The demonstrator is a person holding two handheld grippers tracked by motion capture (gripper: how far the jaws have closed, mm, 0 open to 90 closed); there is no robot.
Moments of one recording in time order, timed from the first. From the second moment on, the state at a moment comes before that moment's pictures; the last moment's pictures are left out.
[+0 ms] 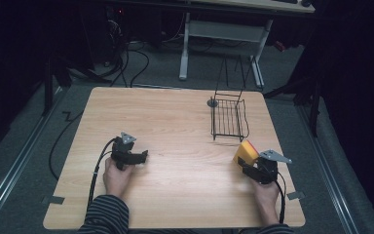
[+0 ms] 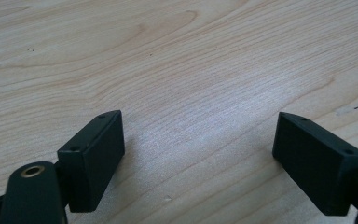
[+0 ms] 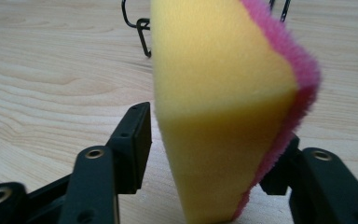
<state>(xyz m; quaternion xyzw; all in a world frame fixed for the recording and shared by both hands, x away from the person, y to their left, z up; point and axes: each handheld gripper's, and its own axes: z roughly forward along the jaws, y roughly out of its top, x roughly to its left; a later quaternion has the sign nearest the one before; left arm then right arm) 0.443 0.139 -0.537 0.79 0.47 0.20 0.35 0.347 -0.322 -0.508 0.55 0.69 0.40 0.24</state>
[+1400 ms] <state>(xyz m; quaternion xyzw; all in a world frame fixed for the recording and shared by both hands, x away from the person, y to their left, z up) 0.443 0.140 -0.536 0.79 0.47 0.19 0.34 0.337 -0.329 -0.491 0.53 0.69 0.43 0.24</state>
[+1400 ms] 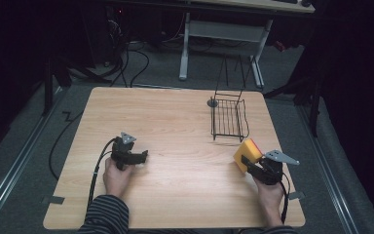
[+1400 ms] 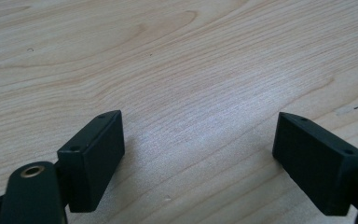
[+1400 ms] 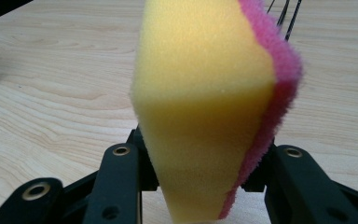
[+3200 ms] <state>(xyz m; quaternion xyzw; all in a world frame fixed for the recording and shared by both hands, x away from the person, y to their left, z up) 0.443 0.140 -0.536 0.79 0.47 0.19 0.35 0.405 -0.311 -0.409 0.48 0.72 0.43 0.27</state>
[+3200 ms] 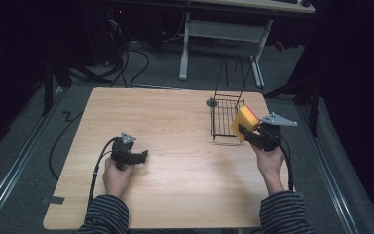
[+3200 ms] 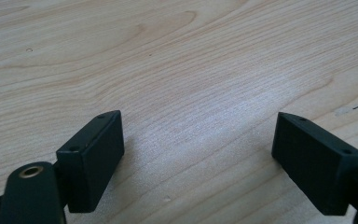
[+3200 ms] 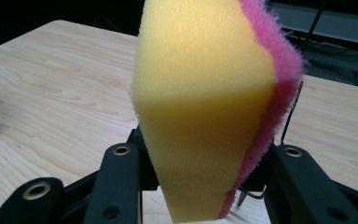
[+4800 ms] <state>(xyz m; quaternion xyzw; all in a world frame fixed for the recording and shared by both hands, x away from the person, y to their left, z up) 0.443 0.140 -0.536 0.79 0.47 0.19 0.35 0.496 -0.287 -0.451 0.53 0.70 0.39 0.27</state>
